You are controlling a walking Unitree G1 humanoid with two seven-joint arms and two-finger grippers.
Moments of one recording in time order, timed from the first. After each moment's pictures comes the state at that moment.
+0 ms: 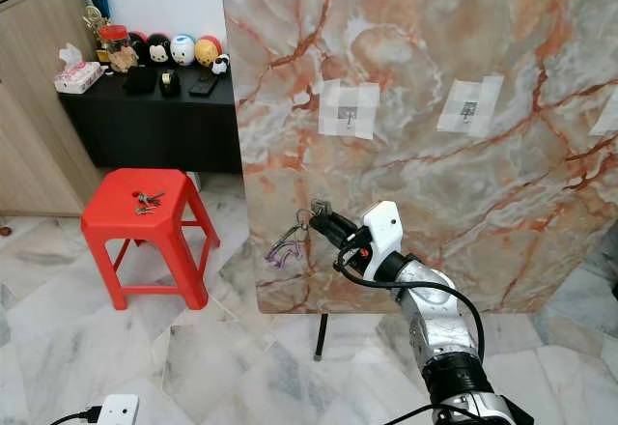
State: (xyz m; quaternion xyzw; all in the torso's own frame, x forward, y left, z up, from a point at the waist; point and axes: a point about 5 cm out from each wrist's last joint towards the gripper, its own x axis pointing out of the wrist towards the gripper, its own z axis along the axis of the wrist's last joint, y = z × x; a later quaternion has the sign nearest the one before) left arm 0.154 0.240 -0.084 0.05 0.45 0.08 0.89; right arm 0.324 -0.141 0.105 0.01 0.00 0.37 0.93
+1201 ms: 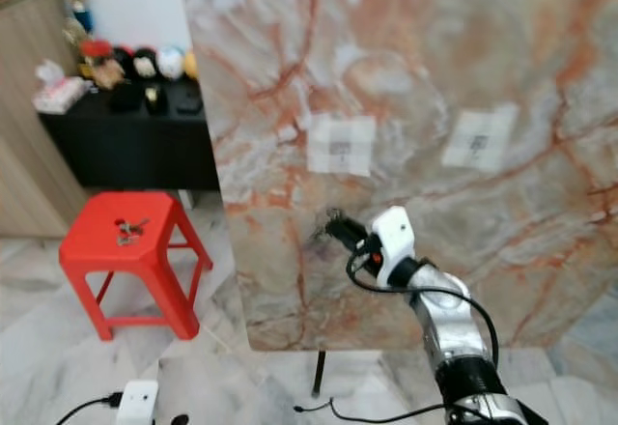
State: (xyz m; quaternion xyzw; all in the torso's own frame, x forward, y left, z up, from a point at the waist) left arm 0.150 0.239 -0.086 0.06 0.45 0.08 0.89; right arm 0.328 -0.117 0.106 -0.01 -0.01 0.40 0.92
